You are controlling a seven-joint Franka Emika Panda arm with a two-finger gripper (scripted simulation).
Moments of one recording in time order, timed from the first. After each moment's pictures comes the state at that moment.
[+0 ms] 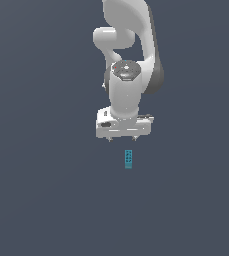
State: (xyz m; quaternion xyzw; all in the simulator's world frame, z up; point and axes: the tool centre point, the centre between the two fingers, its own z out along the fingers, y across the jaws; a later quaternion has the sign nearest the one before) arm 0.011 0.034 0.169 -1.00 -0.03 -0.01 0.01
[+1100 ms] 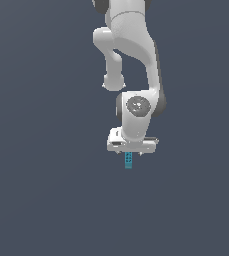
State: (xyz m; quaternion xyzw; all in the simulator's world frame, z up) arm 0.023 0.070 0.073 -1.00 0.03 0.00 0.00
